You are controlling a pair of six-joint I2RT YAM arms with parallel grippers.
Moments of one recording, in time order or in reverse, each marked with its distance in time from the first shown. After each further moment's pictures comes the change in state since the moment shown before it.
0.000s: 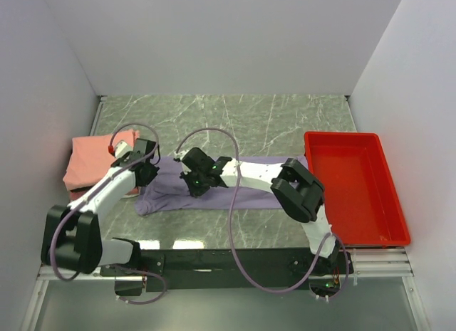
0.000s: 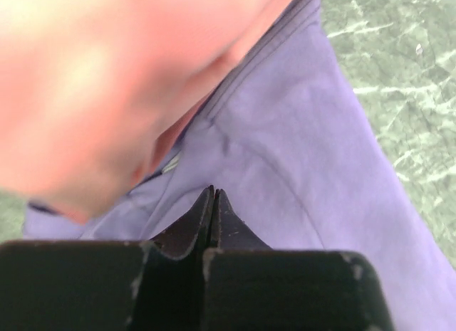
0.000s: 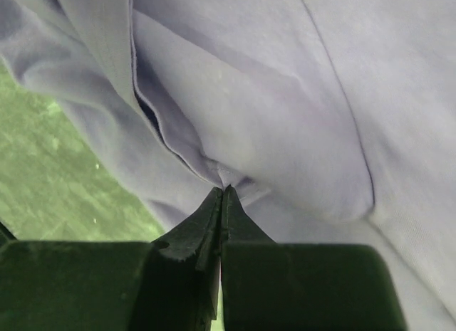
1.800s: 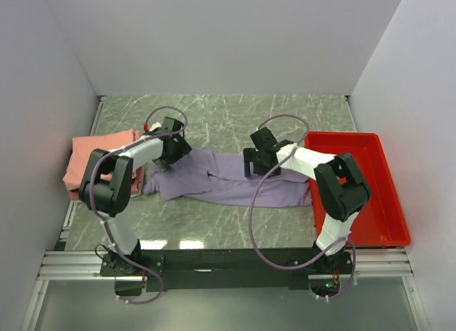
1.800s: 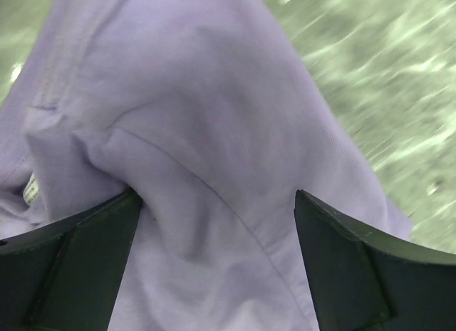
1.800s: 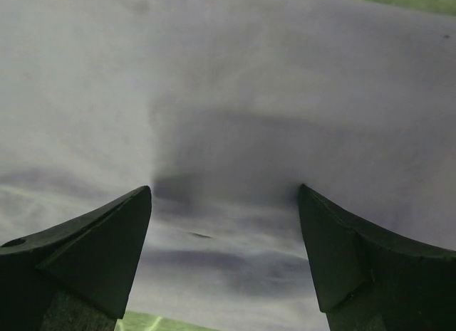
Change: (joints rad) left arm -0.090 0.468 0.317 0.101 0.165 0.067; right arm -0.488 -0.294 -0.379 -0.091 0.179 0.171
